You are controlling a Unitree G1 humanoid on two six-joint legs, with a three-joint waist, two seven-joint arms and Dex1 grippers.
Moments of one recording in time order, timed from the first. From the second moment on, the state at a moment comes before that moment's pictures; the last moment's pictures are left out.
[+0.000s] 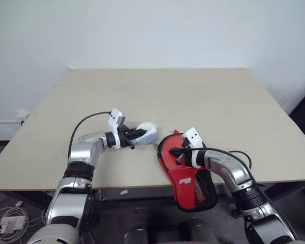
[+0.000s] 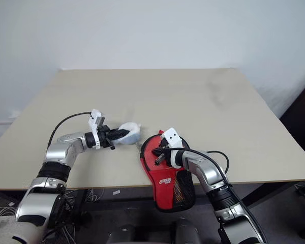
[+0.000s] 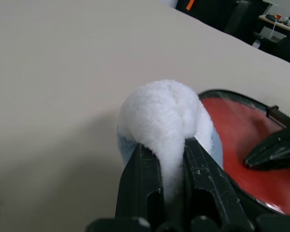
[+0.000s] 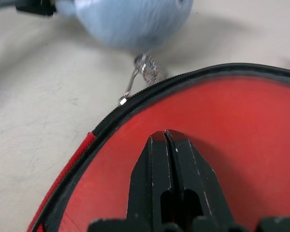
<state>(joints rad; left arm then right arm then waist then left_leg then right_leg) -0.69 0.44 0.02 0.69 -0.32 0.36 -1.05 -0.42 -0.26 0.29 0.03 0.28 0.71 0.60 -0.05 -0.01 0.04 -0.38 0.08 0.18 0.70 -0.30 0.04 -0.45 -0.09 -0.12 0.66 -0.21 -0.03</state>
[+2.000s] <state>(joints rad) -1.01 0.09 -0.11 1.11 0.02 -0.03 -1.22 -0.38 -0.27 0.28 0.00 0.26 0.72 0.62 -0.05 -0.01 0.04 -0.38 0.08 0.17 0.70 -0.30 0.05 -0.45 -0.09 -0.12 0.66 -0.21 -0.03</state>
